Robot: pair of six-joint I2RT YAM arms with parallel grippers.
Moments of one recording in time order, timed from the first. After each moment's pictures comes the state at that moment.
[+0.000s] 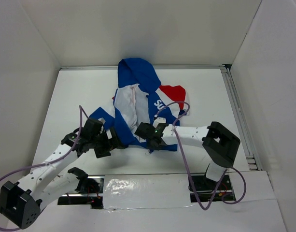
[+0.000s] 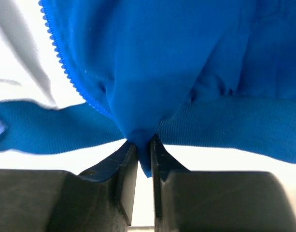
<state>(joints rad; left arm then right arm) -0.47 0.87 0.61 -0.73 0.24 -0.90 1.04 1.71 1.04 -0.65 0.37 1.20</state>
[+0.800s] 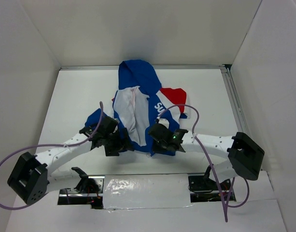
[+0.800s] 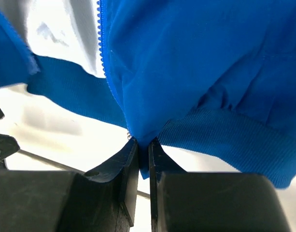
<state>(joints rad) -0.58 1.13 0.63 -0.58 0.24 -0.90 1.02 1.40 0.80 -0.43 0.20 0.96</state>
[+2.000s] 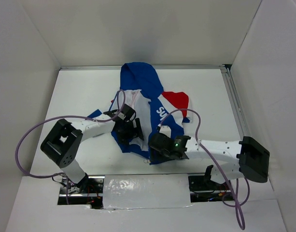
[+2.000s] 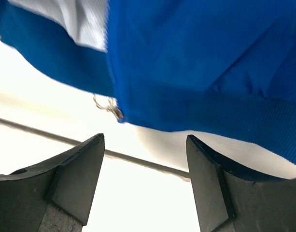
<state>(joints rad) -0.62 1.66 0.97 -0.51 0.16 -0.90 1.15 1.30 0.74 -0.57 0.22 1.01</state>
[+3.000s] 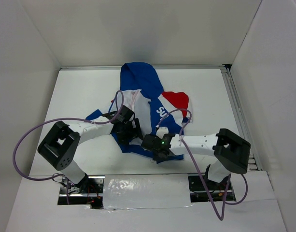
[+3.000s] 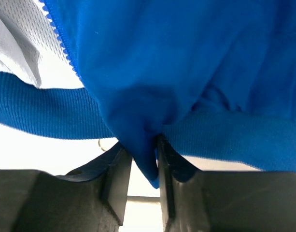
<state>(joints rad) -0.63 1.61 0.91 -0.45 0.15 -0.92 1.14 1.57 0.86 -0.65 0.33 1.14</state>
